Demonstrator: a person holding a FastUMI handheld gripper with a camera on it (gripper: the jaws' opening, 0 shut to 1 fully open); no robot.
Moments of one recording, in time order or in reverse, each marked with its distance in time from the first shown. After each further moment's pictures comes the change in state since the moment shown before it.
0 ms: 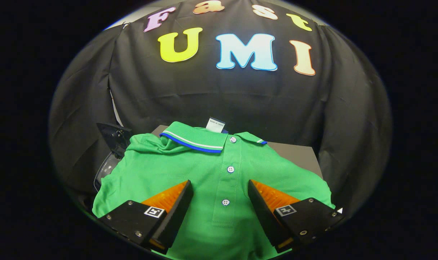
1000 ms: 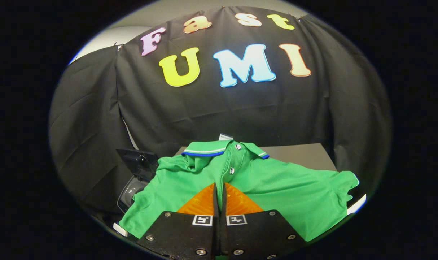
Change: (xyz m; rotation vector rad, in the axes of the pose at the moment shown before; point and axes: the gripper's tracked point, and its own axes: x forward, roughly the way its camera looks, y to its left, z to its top) arm -0.046 0.038 0.029 0.135 -0.211 0.089
